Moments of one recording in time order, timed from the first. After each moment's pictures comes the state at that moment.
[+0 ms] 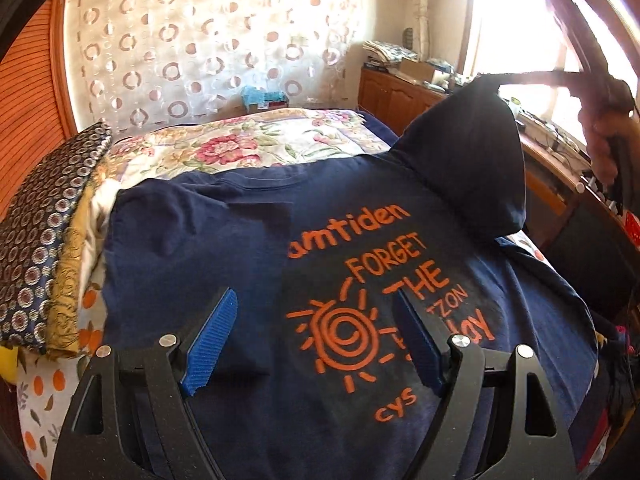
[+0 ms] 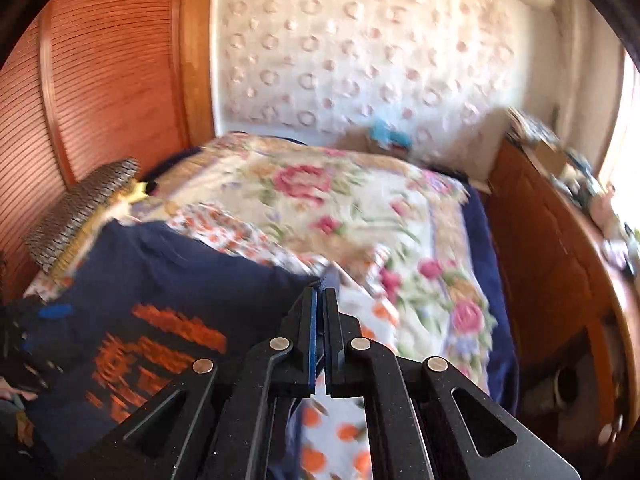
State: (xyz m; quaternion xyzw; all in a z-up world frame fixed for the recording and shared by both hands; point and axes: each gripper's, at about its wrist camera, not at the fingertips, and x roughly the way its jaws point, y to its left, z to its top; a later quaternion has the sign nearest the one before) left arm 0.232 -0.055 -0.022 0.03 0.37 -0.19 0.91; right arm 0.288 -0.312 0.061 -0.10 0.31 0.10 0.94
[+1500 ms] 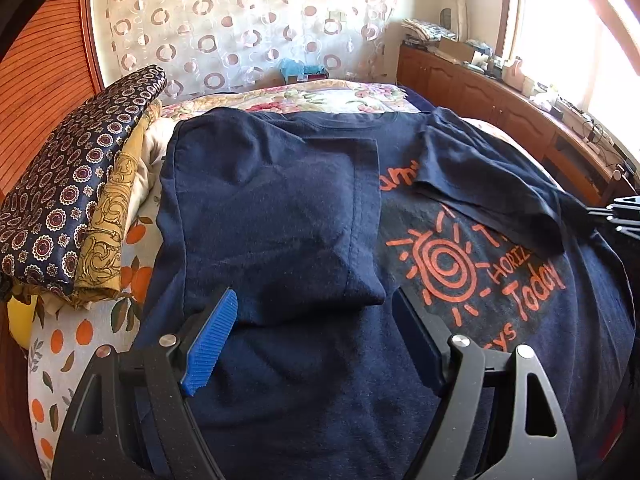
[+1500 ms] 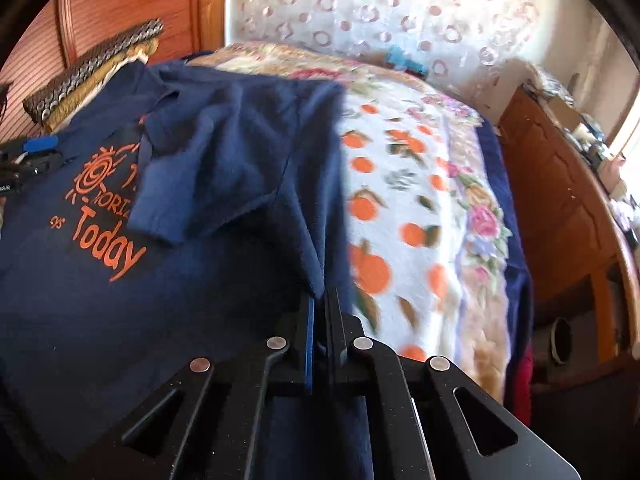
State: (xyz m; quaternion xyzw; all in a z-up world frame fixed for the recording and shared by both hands) left arm 0.231 -0.010 -0.067 0.04 0.41 -0.13 0.90; right arm 0.237 -0.286 -0.068 -0.12 0.42 0.06 0.90
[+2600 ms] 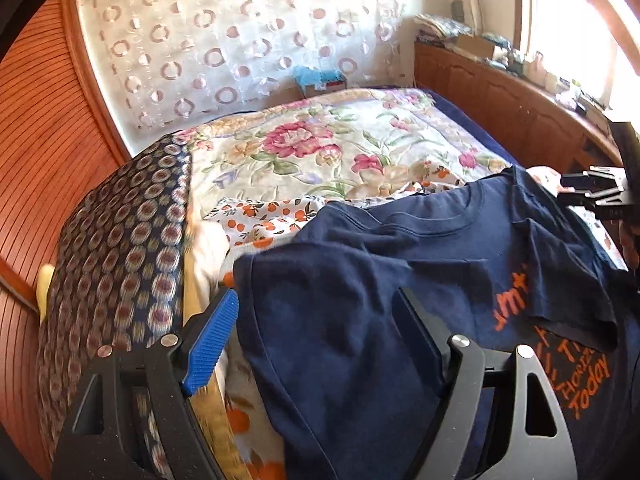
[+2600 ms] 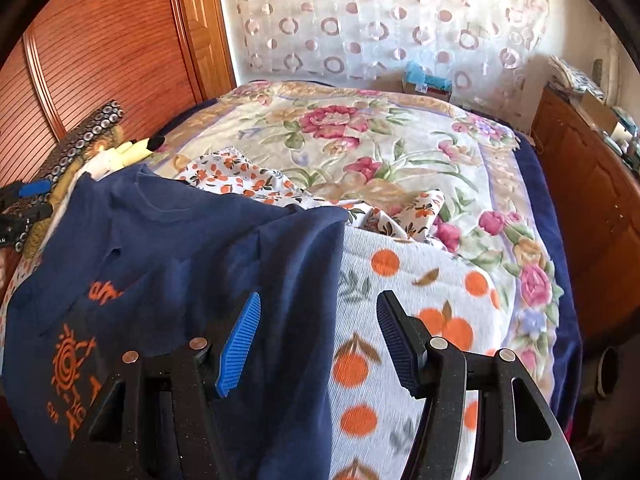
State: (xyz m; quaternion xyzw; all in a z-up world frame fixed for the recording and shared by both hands) left arm 0.375 0.028 -0.020 0.10 0.41 -0.11 0.90; right arm 0.444 -0.275 -0.051 -0.06 0.40 0.13 0.90
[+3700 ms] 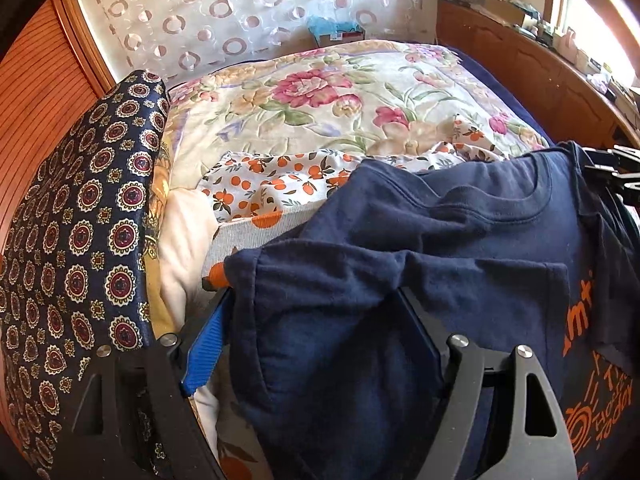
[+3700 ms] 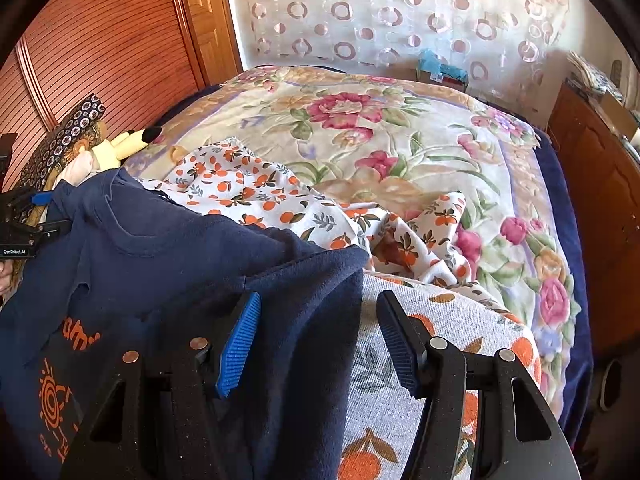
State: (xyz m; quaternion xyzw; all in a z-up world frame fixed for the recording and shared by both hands) left arm 0.433 0.026 -0.071 0.09 0.49 -0.07 0.87; right arm 0.489 -0.262 -0.065 -0.06 0.42 0.15 0.89
